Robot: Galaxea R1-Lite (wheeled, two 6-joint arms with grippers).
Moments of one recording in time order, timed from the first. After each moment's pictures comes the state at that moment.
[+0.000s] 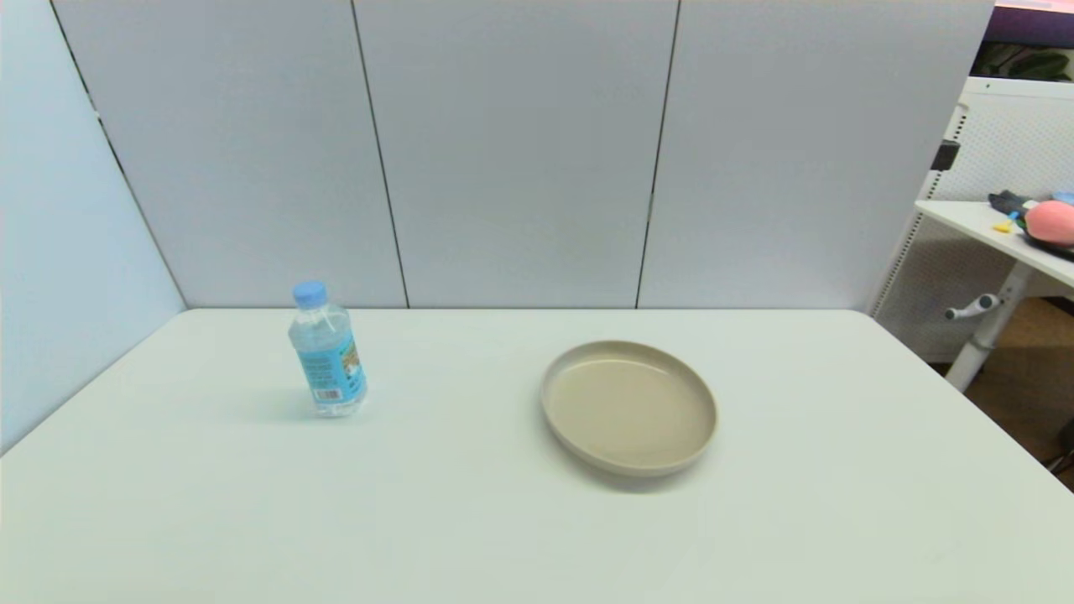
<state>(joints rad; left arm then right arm) 0.01 0.00 0.00 0.00 0.02 -0.05 0.00 0.00 0.00 -0.01 0.01 0.00</state>
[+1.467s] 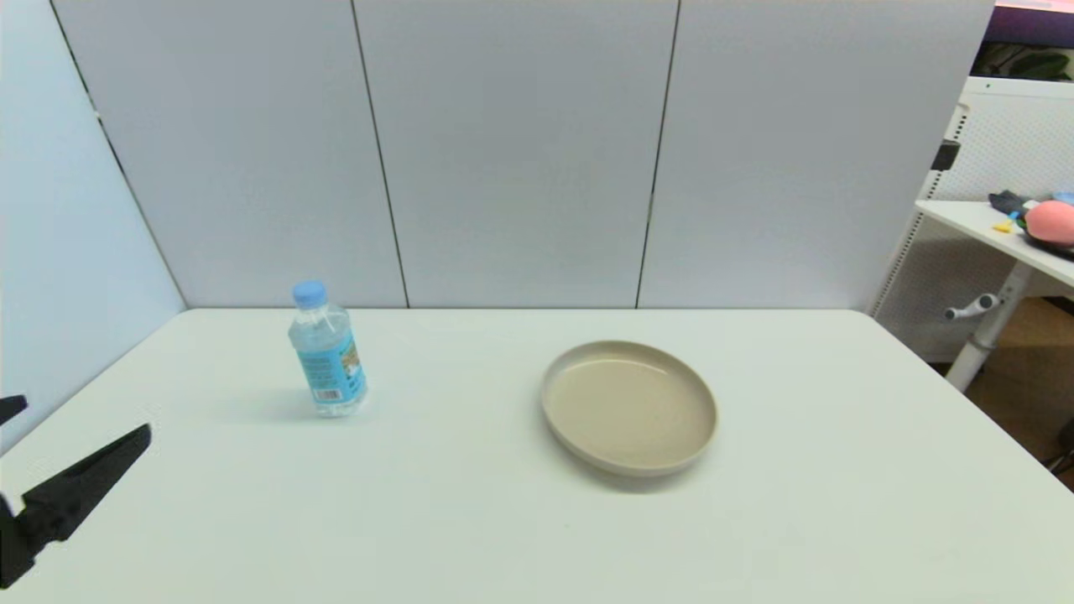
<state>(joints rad) -0.01 0.78 -0.40 -0.20 -0.10 0.15 0.00 0.00 0.00 -0.01 0.01 0.00</state>
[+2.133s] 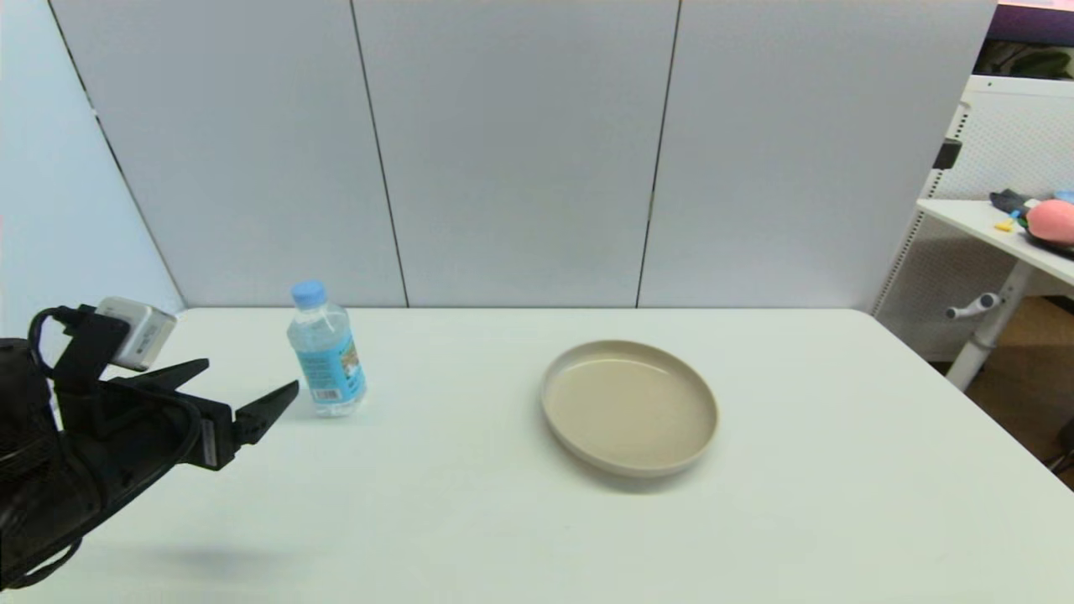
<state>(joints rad) -0.08 1.41 -0.29 -0.87 -0.11 0.15 0.00 0.00 0.00 -0.01 0.01 0.00</state>
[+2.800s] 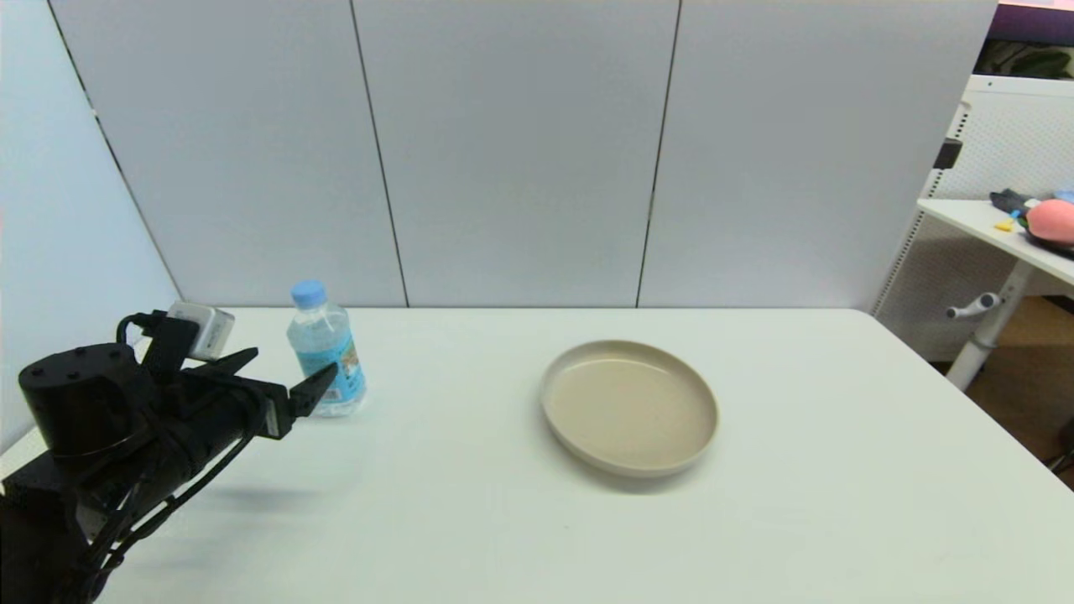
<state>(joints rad) -0.10 1.77 -0.26 -1.34 -0.11 0.08 0.00 0.00 0.00 -0.01 0.01 0.00</state>
